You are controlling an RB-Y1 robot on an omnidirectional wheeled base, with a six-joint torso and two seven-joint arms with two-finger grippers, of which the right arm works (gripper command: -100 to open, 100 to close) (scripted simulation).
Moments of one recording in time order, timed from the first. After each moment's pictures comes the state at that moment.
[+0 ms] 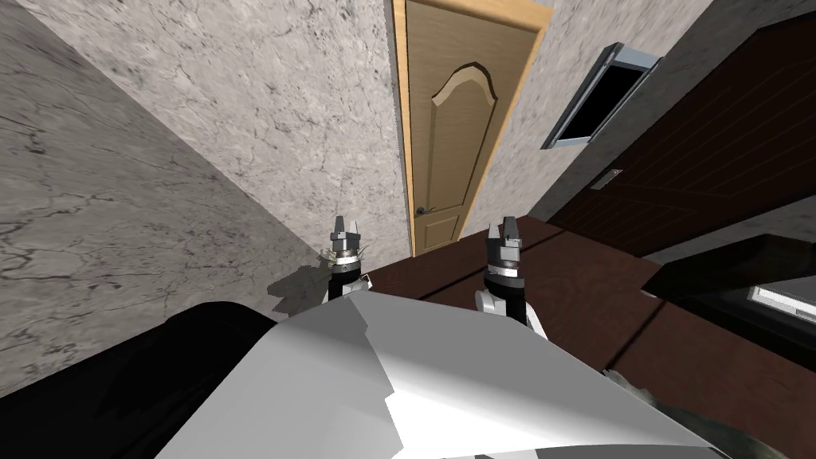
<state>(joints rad) 0.39 -0.02 0.04 -2.09 0.09 -0.63 0.12</state>
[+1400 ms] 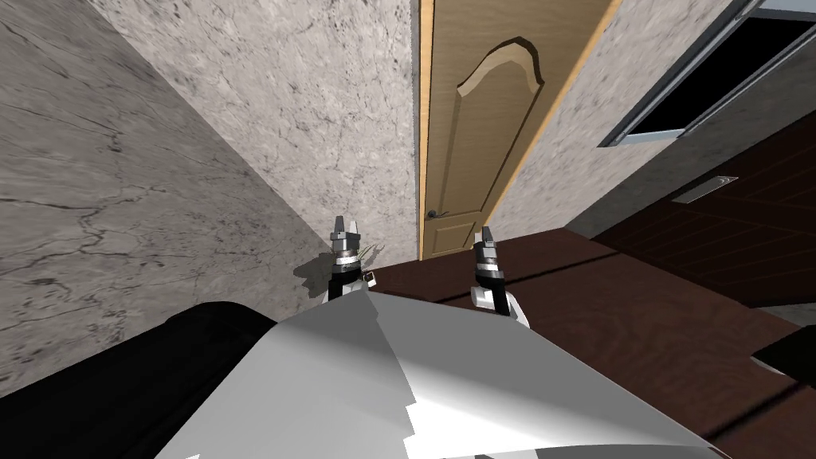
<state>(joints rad) 0.22 -0.09 0.01 -1.71 0.06 -0.65 0.06</state>
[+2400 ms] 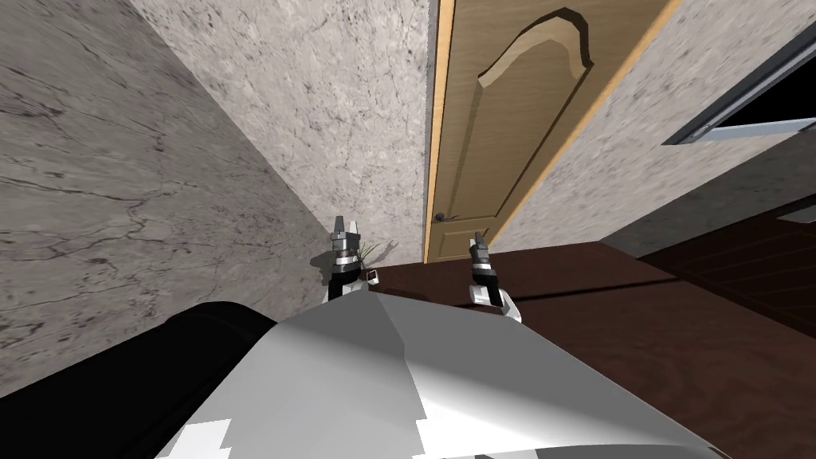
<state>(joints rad) 0.10 -0.12 -0.02 -1.43 0.04 -0.66 0.02</state>
